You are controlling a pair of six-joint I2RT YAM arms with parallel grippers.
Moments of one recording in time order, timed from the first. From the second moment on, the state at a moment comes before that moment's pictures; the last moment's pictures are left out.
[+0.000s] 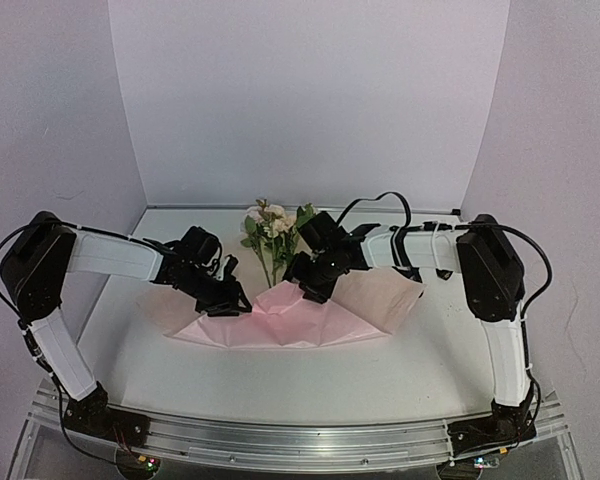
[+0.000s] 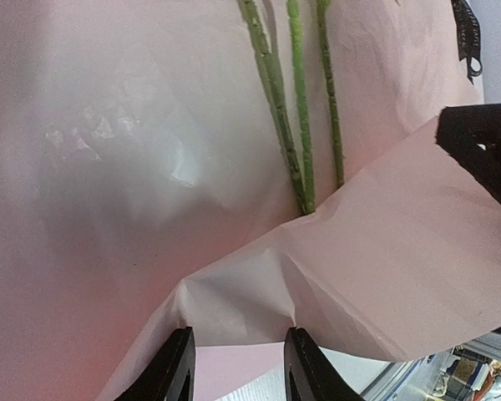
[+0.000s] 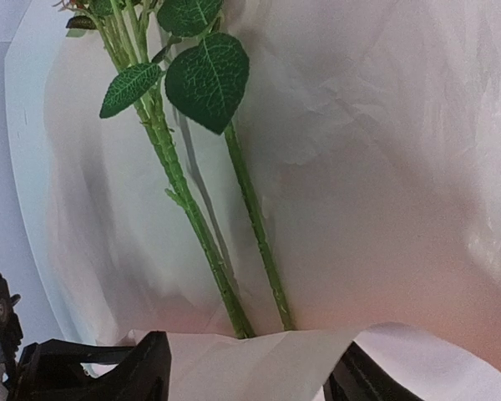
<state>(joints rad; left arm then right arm) -0.61 1.72 0.96 -0.26 0.41 -0.61 0.82 2.17 1.66 -0.43 -0.10 1.13</state>
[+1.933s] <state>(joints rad) -0.67 1.58 1.04 -0.37 0.23 -0.63 0.94 2.25 1.83 -0.76 0.06 0.61</state>
